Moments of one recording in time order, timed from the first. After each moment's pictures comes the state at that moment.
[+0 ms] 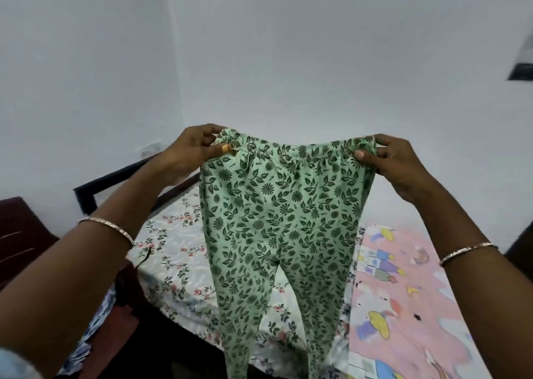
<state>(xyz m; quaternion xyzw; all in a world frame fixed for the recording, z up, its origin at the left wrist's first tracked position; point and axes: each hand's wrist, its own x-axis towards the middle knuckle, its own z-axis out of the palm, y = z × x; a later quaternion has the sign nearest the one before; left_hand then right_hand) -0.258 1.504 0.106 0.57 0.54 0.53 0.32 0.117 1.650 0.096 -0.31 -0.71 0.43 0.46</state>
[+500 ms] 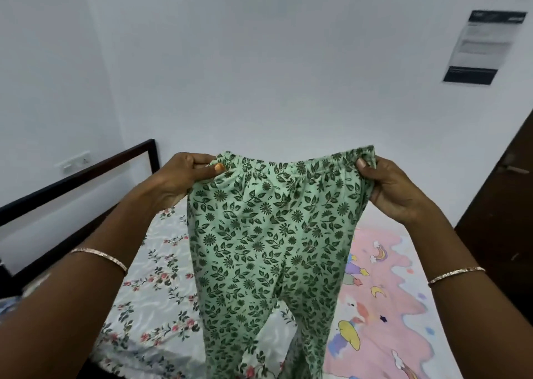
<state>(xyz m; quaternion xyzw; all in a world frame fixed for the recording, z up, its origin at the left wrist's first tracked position) -0.226 1.649 0.073 0.52 0.50 0.52 0.45 0.164 1.729 0.072 -0.29 -0.58 0.58 0.49</state>
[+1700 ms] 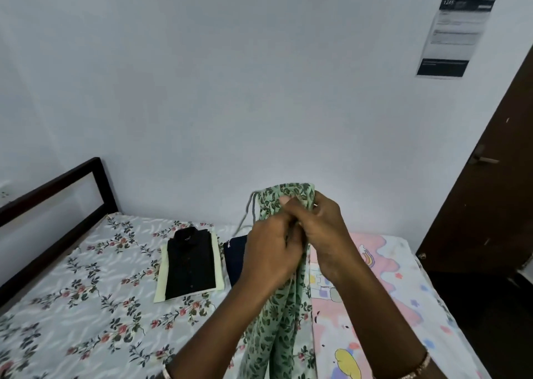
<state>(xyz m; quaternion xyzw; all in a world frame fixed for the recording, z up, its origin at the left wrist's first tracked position) -0.048 1.747 0.018 0.71 0.50 0.48 0.15 0.056 1.764 0.045 -0.44 -0.52 0.48 0.56</state>
